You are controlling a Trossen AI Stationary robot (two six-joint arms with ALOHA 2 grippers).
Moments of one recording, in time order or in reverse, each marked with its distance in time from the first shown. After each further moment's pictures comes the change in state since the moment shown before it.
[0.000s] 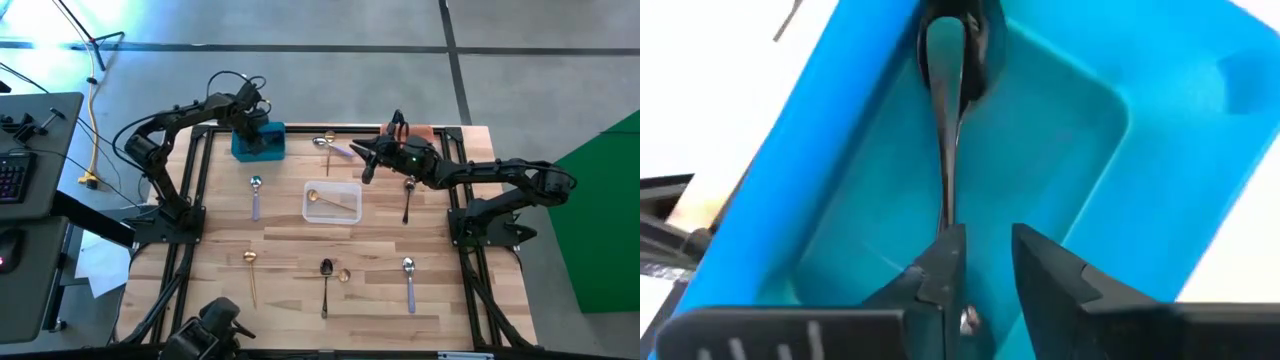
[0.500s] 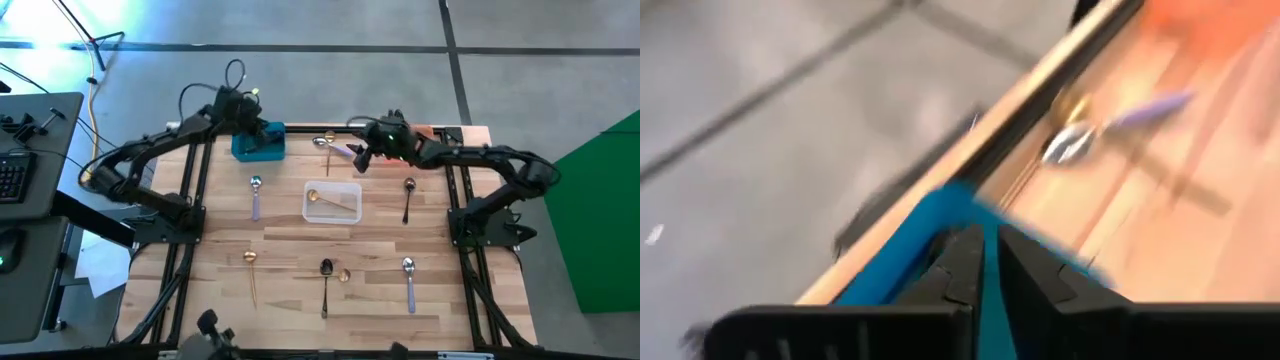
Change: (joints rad) left arm -0.069 -0.384 -0.338 0.620 0.051 -0.232; right arm -0.145 0.182 0.240 -0.452 -0.085 0.027
